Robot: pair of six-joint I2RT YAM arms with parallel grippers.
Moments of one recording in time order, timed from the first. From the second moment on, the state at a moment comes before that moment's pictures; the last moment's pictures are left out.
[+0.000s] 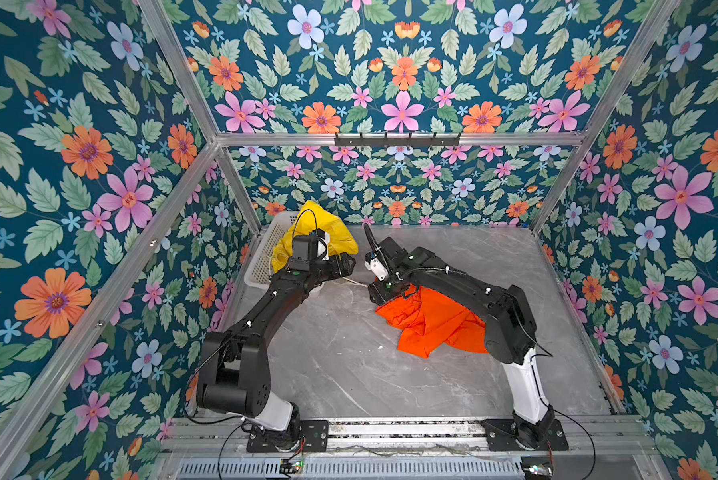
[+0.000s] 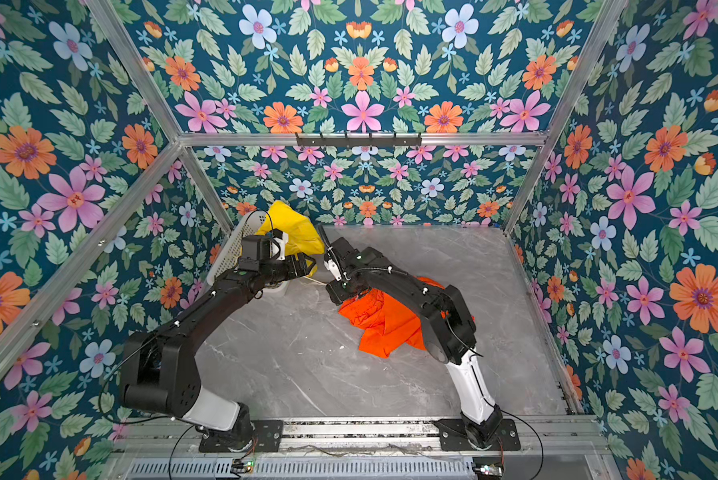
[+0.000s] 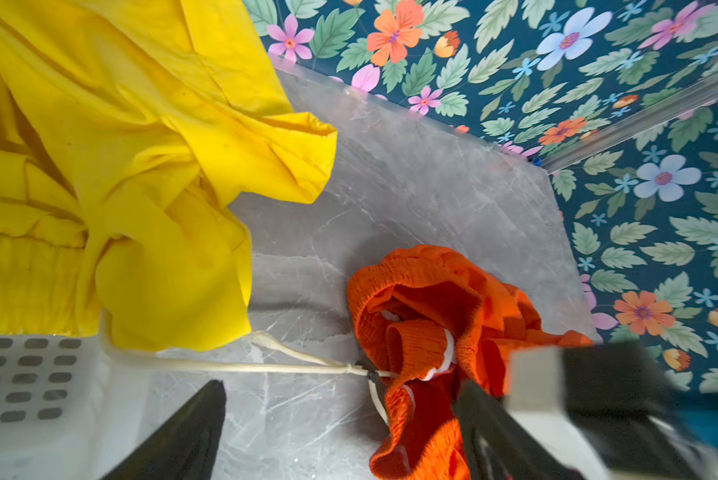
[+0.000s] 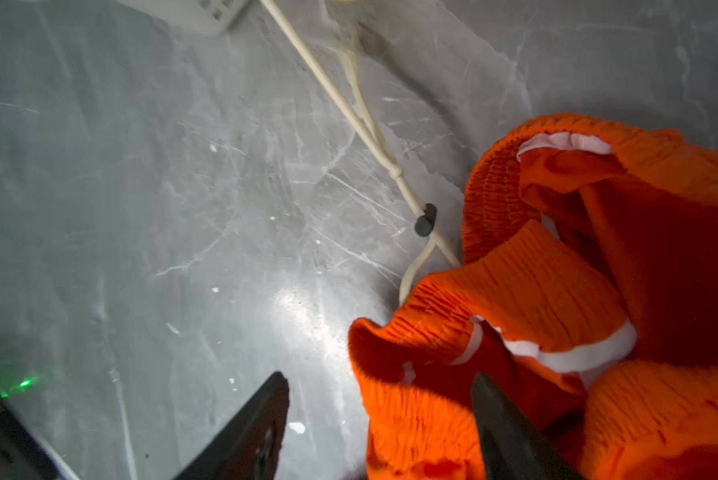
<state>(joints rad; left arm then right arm) -0.20 1.50 1.09 -0.23 0.32 -0.41 0.75 2.19 1.98 -0.94 -0.10 0.11</state>
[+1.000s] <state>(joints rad) -0.19 1.43 1.05 -0.27 0.30 -0.39 0.78 2.19 1.97 -1.15 0.01 0.06</state>
